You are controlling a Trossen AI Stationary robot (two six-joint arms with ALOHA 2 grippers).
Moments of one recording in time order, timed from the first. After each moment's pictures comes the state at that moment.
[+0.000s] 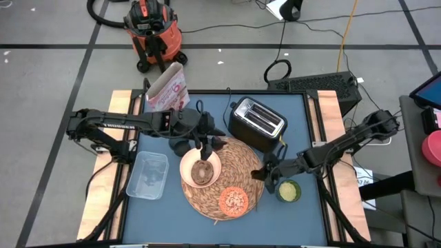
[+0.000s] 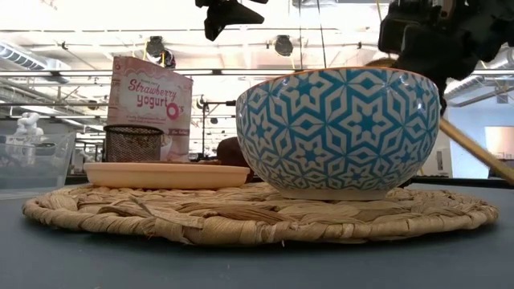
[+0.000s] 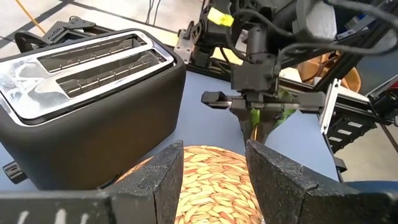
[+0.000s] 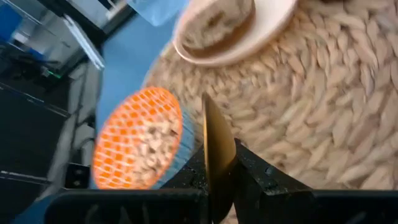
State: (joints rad) left arm 0.02 1.44 1.23 -0.24 0.05 -0.24; right arm 0.40 1.21 0.46 0.18 0.22 0.87
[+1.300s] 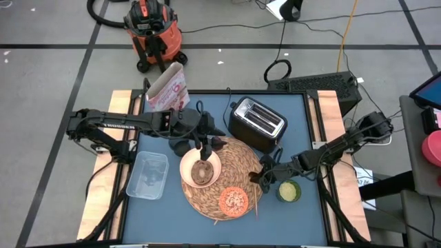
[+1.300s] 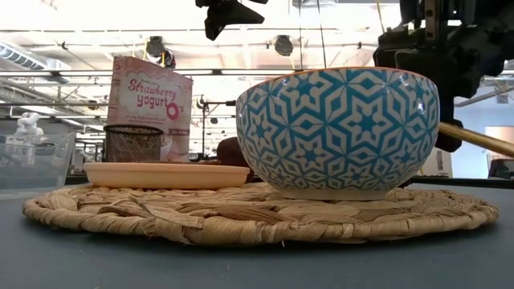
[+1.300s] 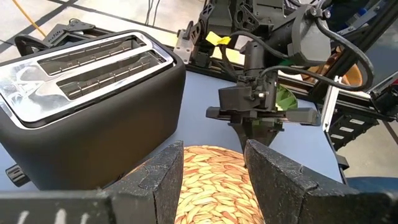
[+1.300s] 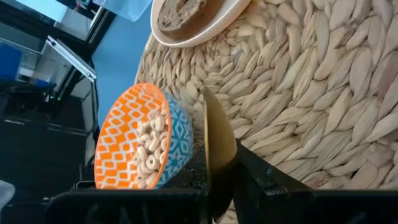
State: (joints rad) left arm 0.02 1.44 1.23 -0.24 0.05 -0.22; right arm 0.41 1.33 0.46 0.25 0.18 1.14
